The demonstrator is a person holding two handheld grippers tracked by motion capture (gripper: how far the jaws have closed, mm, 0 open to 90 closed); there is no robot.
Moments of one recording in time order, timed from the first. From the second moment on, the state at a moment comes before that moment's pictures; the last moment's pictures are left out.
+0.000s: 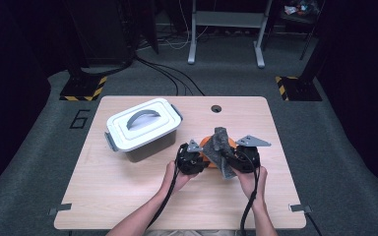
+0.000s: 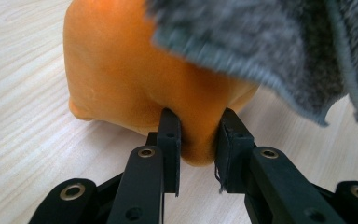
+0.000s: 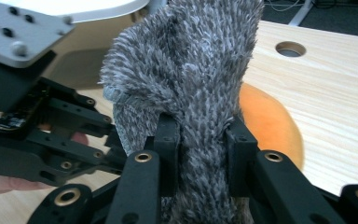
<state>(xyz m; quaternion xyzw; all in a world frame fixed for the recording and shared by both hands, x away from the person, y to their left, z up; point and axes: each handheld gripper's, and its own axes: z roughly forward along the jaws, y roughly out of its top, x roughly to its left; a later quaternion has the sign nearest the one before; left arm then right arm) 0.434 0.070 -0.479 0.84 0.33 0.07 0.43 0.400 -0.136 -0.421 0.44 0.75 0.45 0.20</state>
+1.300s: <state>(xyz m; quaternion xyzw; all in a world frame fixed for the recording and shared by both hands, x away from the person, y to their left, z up) 0.441 0.079 -0.483 0.82 0.35 0.02 0.44 0.427 -0.188 -0.460 0.53 0.72 0.39 0.22</state>
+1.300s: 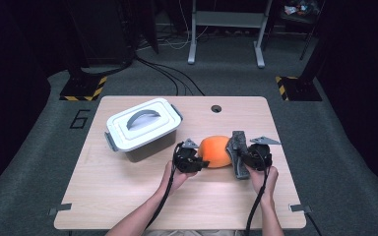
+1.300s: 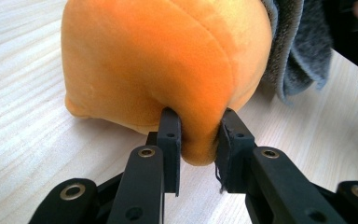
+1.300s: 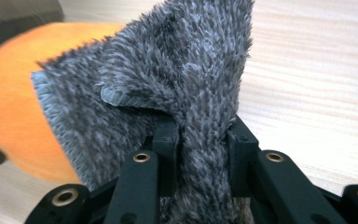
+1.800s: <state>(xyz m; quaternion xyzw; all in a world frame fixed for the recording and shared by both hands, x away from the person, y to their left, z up) 0.442 0.082 -0.485 0.83 0.34 0.02 0.44 0.405 -0.117 -0.432 0.42 0.78 0.41 0.21</state>
